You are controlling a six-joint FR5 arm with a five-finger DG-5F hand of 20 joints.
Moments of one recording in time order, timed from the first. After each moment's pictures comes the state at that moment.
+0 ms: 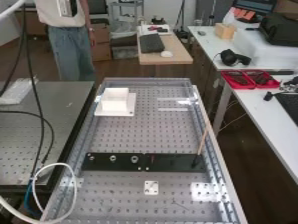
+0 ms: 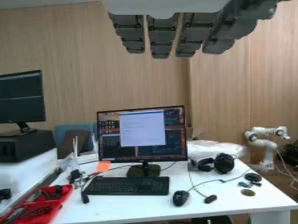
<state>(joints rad) 1.54 -1.58 -1.57 -3.14 -1.59 -0.71</state>
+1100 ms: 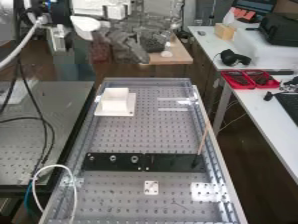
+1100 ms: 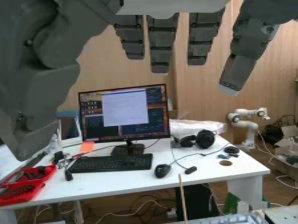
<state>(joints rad) 1.47 -1.60 -1.70 -3.07 -1.59 -0.69</state>
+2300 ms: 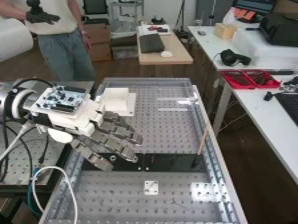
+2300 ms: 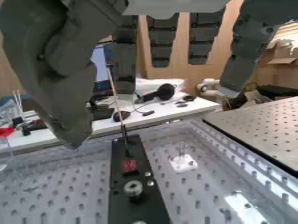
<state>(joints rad) 1.27 -1.74 -2.08 -2.62 -1.68 -0.66</state>
